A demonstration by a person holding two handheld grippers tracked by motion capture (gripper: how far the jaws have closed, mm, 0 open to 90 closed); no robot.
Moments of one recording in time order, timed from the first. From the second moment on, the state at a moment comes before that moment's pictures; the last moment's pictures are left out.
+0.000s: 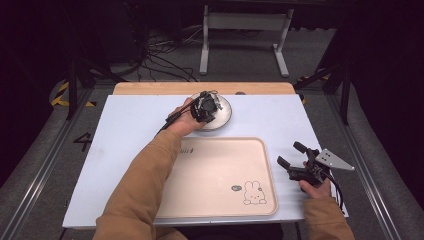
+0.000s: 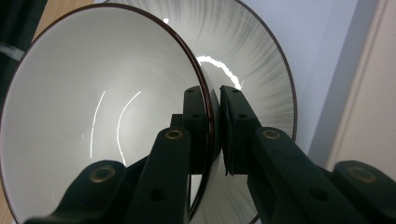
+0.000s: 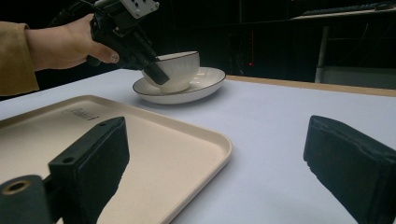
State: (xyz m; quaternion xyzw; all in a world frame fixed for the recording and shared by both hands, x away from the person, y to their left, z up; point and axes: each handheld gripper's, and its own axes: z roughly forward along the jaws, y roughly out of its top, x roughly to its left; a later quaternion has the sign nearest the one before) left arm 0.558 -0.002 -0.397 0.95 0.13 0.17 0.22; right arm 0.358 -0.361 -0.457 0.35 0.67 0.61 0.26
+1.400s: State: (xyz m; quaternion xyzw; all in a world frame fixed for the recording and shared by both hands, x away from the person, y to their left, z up) left arm 0.454 0.005 -0.333 0.95 0.04 0.15 0.27; right arm 0.359 -0.362 -0.457 0.35 0.66 0.61 0.26
